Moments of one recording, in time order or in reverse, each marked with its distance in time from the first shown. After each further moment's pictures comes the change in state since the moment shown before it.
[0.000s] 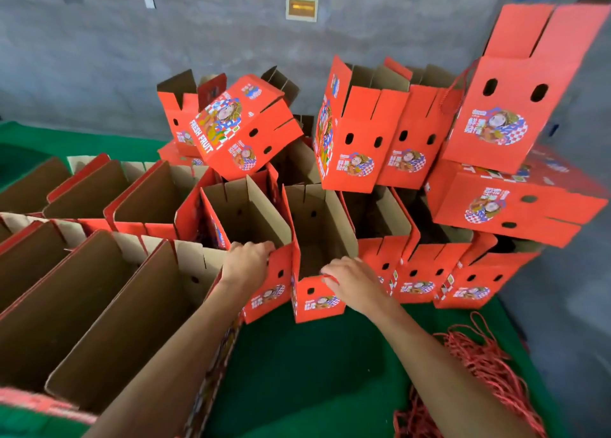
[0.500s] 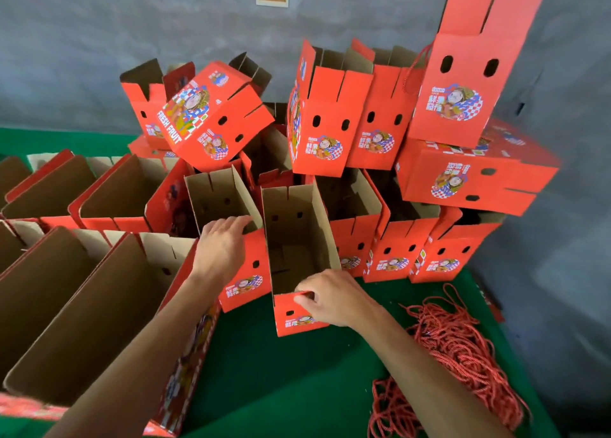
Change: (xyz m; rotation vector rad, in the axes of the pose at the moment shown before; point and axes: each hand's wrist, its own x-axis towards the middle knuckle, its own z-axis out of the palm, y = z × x) left_hand -0.018 0.006 -0.005 -0.229 0.353 0.135; right_hand -0.069 -0.031 -0.017 0.185 -0.004 -0.065
